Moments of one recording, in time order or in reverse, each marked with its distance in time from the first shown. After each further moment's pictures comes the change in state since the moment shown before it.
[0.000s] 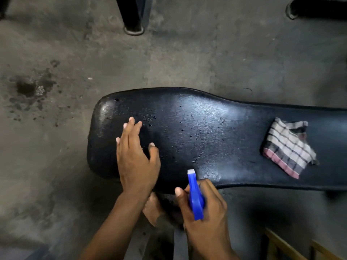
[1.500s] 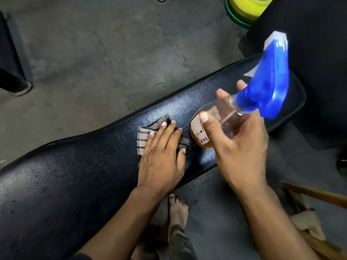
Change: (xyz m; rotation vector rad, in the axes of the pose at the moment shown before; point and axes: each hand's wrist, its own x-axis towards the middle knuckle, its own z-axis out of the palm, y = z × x) left_hand -0.079 0.252 0.224 0.328 -0.635 0.824; right_hand 0.133 0.125 -0.299 0.295 0.679 0.099
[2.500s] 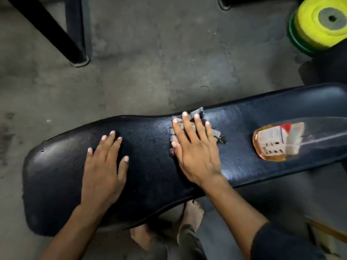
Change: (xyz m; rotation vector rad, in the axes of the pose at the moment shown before) left_hand -0.153 -0.222 -0.074 0.114 0.181 -0.451; right_hand -0.078 0.026 0.186 -1.009 -0.743 -0.521
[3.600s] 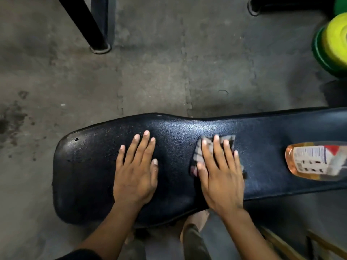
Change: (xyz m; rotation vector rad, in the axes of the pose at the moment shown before) left_hand -0.010 -0.027 0.030 0.075 0.141 0.044; right_hand -0.042 -0.040 0.021 0.019 0.044 0.115
